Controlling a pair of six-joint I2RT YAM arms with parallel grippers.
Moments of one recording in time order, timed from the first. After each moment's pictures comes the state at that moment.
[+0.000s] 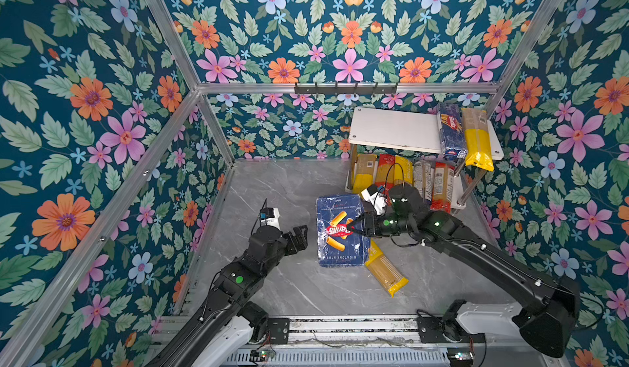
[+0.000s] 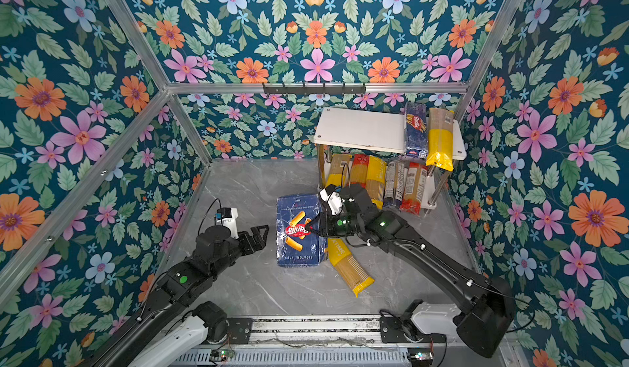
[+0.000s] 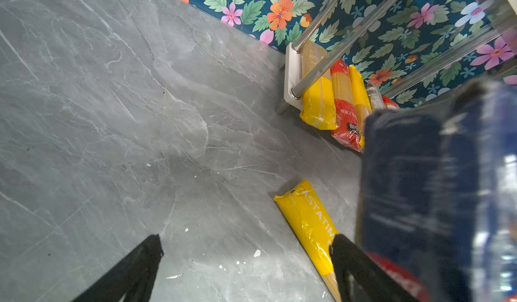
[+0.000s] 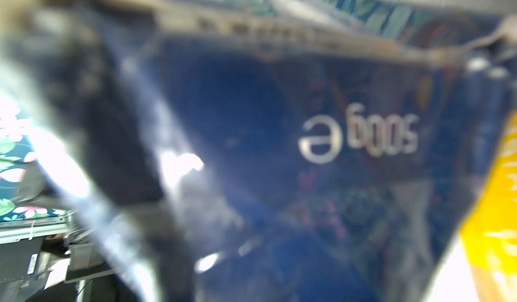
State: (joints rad) left arm -0.61 0.67 0.65 -0.49 -0.17 -0.66; right arm 0.69 1.24 1.20 -0.53 -0.51 0.74
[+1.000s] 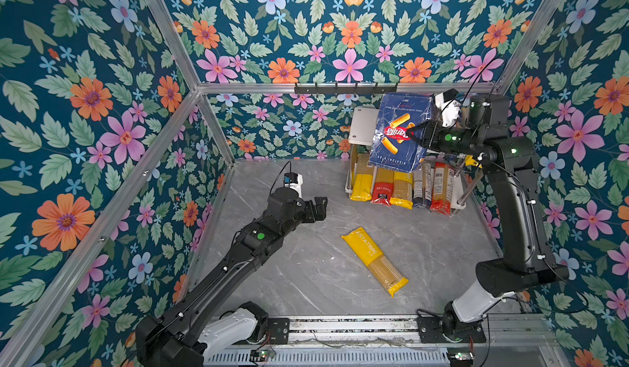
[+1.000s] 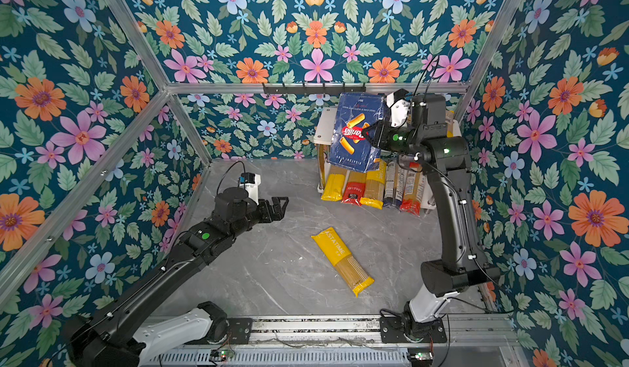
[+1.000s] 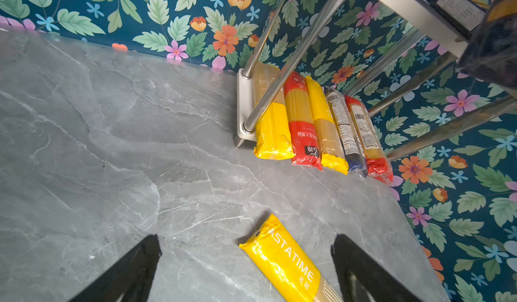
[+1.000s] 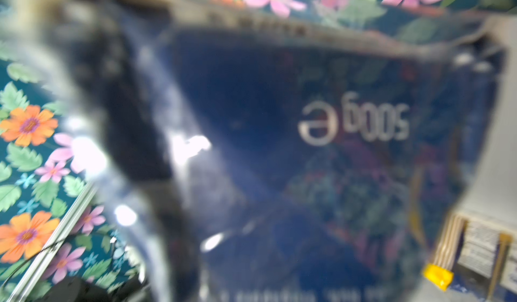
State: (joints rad) left arm -0.61 1.09 1.00 -0.37 -0.07 -0.51; right arm 0.13 1.72 2.39 -1.08 -0.48 0.40
